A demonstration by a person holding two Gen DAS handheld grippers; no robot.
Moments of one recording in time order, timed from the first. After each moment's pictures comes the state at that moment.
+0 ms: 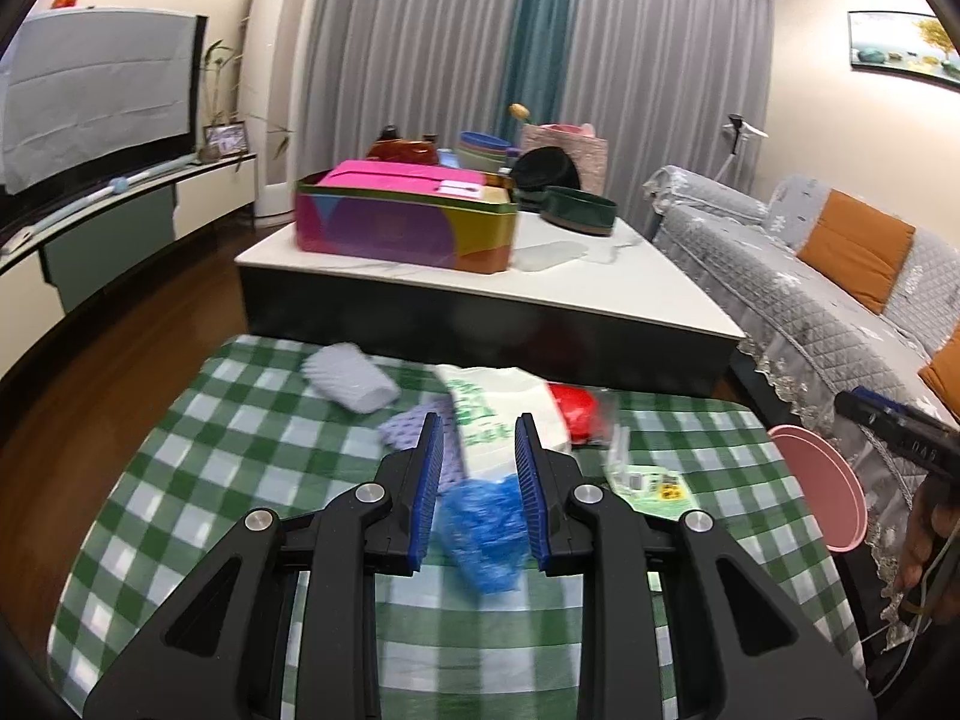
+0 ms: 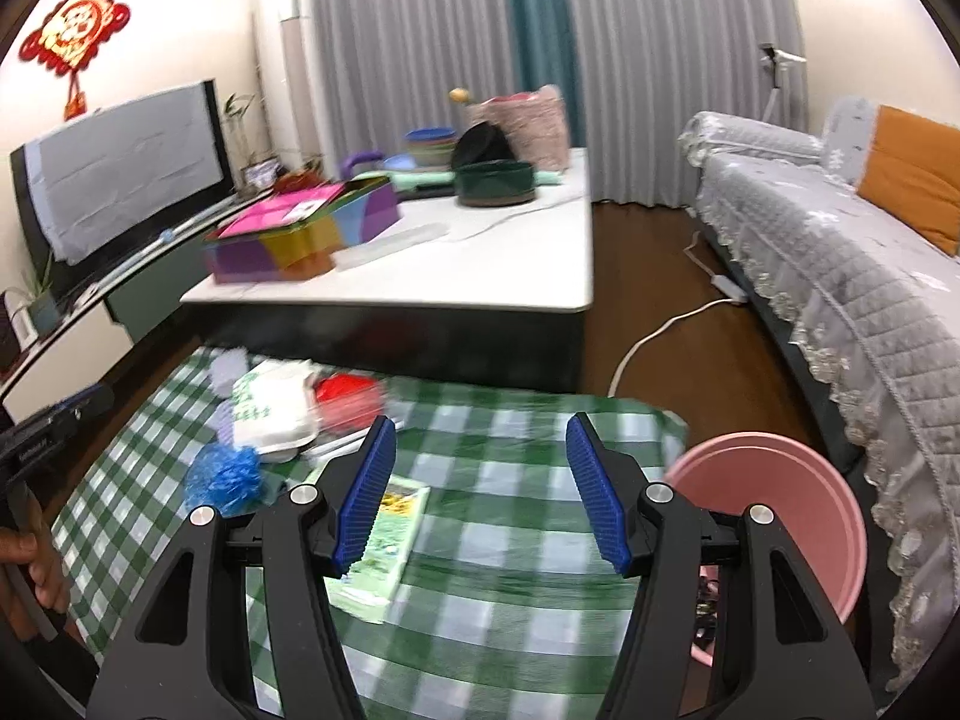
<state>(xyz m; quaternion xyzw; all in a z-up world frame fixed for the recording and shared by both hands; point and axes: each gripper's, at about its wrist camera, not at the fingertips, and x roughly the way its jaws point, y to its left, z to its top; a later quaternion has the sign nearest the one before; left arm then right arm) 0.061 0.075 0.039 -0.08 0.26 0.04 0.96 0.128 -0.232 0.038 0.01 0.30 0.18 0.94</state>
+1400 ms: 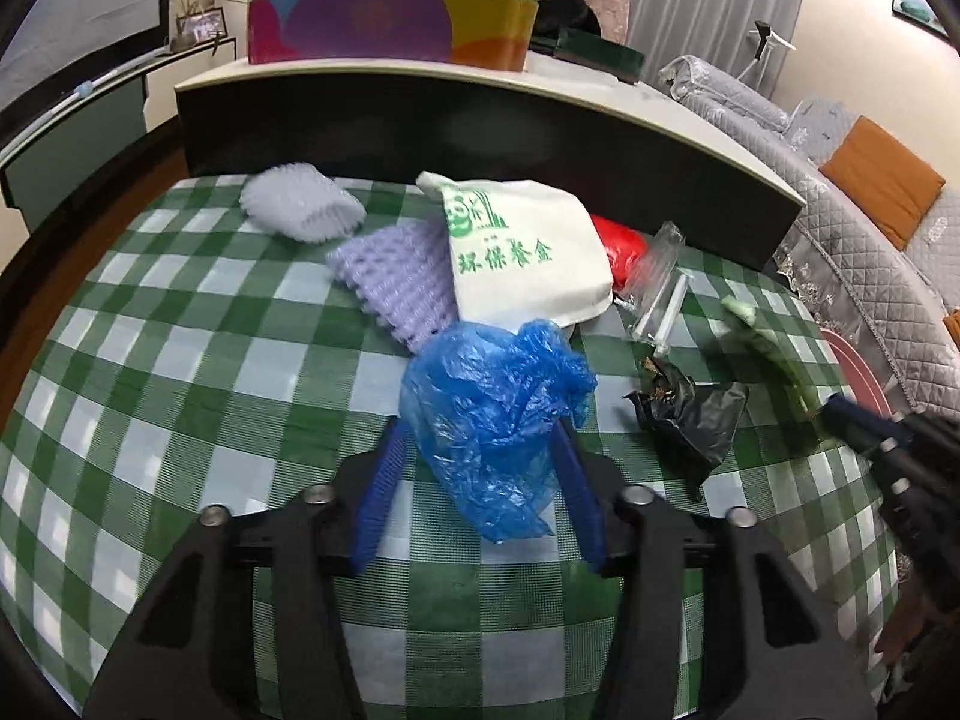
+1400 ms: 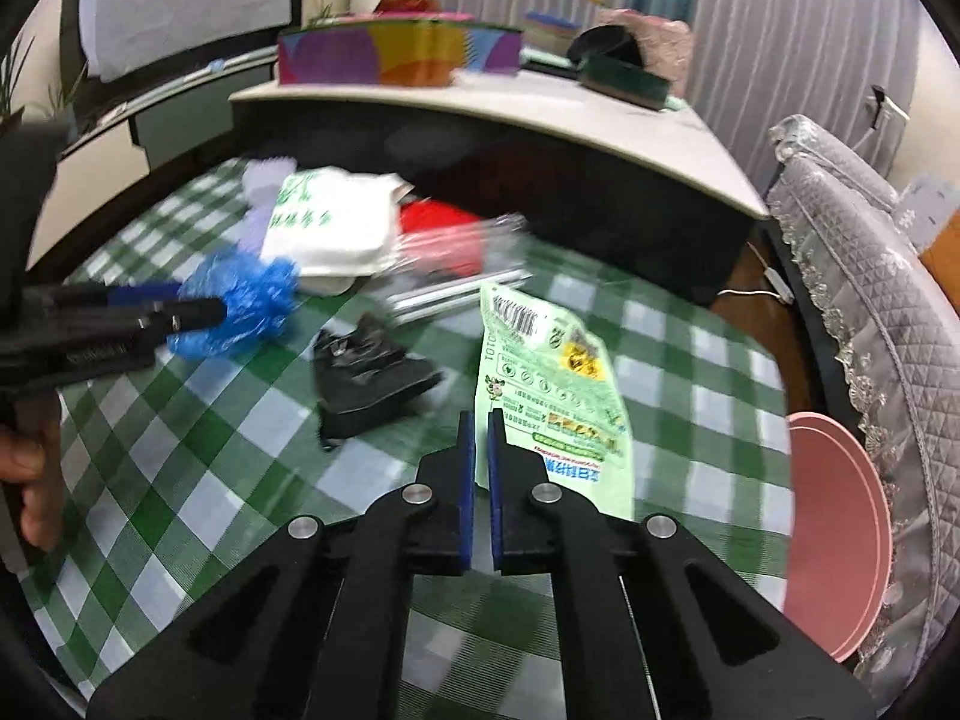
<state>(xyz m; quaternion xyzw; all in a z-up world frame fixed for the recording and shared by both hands) 0.118 0.063 -0.061 -0.10 0.41 0.01 0.91 0.120 -0.160 -0.028 -0.12 0.36 0.20 0.90</state>
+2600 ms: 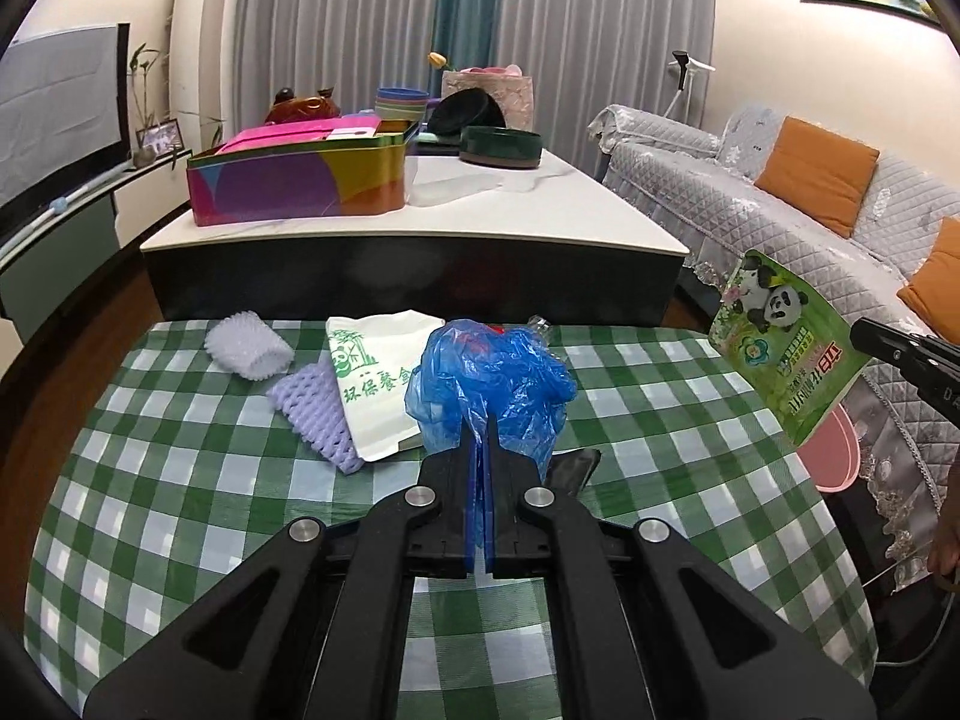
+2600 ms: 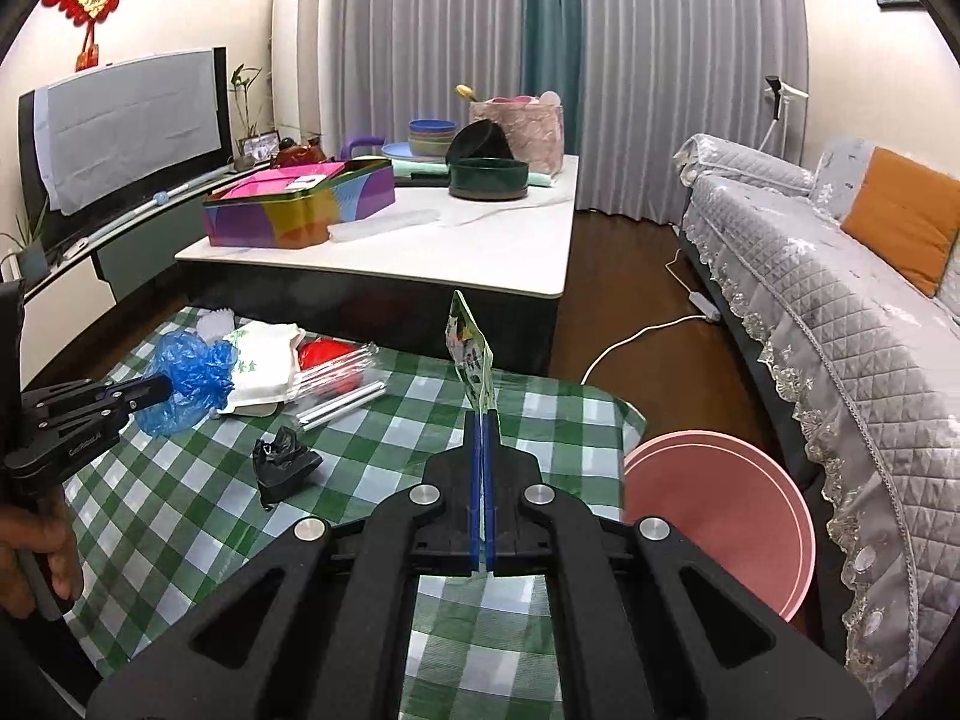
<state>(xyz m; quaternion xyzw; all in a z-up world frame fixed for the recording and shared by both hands) 0.087 0.001 0.011 -0.03 0.31 -0.03 0.95 0.095 -0.265 0.048 -0.03 0.28 0.14 0.95</state>
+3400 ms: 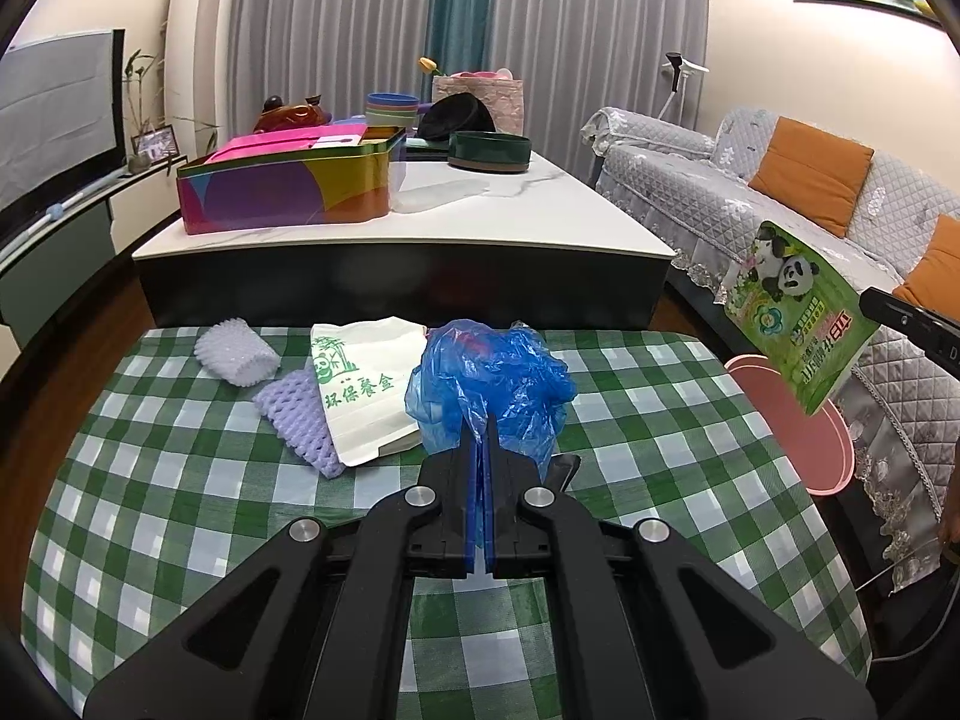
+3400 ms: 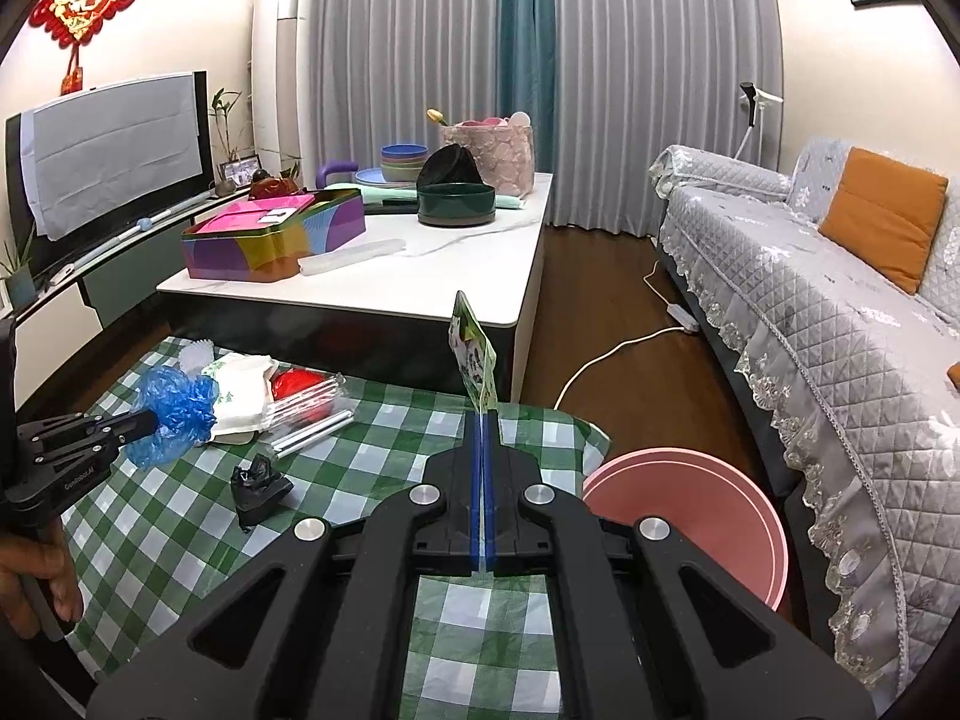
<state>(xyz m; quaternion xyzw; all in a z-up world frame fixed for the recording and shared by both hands) 0.085 -0.010 0.013 -0.03 0.30 -0.03 0.95 0.098 -0.286 0.064 -0.03 0.26 0.12 0.96</state>
